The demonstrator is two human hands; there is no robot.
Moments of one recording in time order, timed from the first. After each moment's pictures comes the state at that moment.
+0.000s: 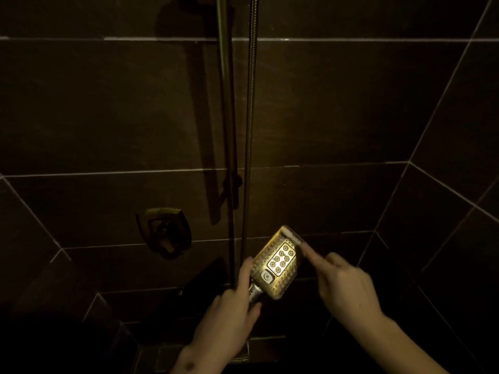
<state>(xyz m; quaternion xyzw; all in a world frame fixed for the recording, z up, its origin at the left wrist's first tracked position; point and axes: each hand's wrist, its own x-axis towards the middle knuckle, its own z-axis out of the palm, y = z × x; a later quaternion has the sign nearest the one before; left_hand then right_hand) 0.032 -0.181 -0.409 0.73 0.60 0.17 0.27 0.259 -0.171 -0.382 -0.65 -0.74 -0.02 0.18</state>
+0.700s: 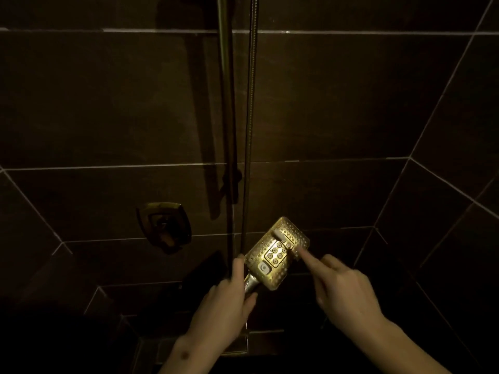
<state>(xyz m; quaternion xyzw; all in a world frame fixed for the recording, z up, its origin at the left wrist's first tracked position) 0.028 -0.181 -0.403 0.73 0.62 0.17 0.24 0.259 -0.186 -0.383 -0.61 -0.77 -0.01 0.19</state>
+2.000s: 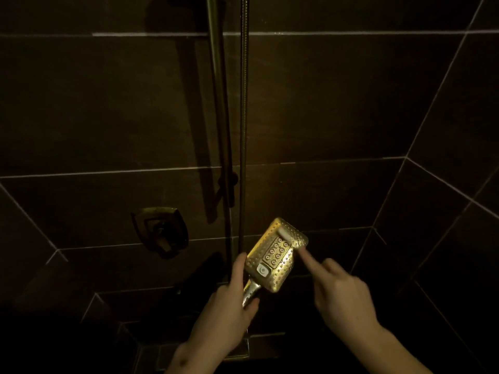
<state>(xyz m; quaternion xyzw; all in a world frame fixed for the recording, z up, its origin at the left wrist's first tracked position) 0.032 -0.174 -0.414 0.71 0.60 0.21 0.31 0.255 -0.188 -0.389 -0.63 -0.75 0.00 0.18</state>
